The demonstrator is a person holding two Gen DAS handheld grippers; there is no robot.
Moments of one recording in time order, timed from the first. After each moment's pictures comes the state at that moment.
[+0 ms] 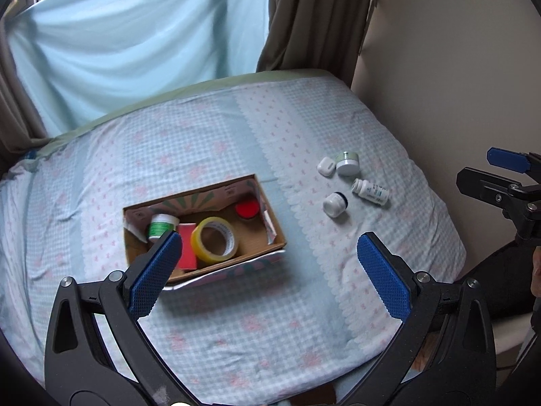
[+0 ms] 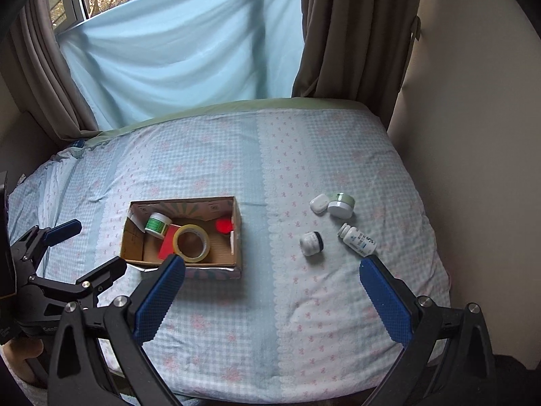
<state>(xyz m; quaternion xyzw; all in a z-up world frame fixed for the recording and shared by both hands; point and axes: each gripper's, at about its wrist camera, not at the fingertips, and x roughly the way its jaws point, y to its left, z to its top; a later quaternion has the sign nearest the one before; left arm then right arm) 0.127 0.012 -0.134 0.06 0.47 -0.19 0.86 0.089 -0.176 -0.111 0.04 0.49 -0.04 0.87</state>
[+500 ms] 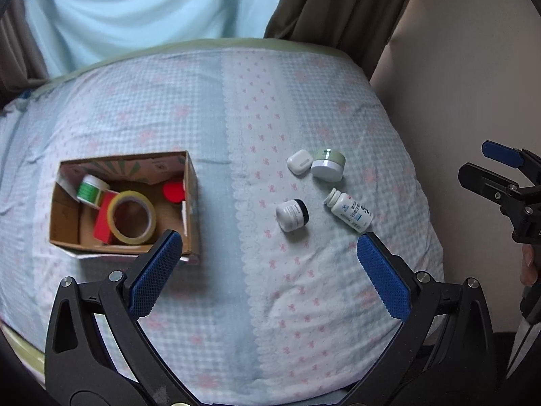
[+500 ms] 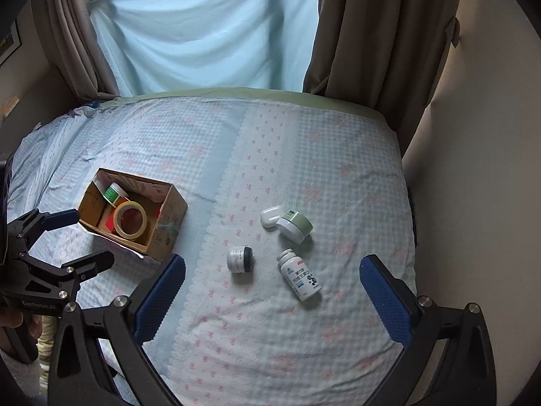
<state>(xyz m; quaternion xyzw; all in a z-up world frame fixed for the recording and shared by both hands) 0.169 -0.139 -0.228 -0.02 0.54 -0.10 0.83 0.155 -0.349 -0.195 -0.03 0.50 0.09 0.86</state>
